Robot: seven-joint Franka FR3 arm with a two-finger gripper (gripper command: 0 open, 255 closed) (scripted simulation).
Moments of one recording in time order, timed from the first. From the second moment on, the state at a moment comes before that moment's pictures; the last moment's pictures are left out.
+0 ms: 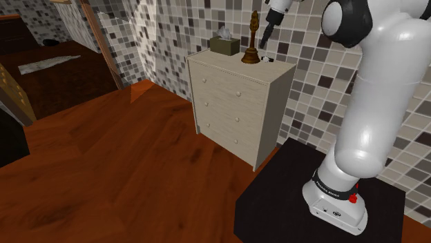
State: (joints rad) arm 0.09 0.16 -0.82 -1.56 0.45 1.73 -1.23
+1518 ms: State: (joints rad) arm -0.08 0.42 -0.78 -1.32 0.68 1.66 -1.42
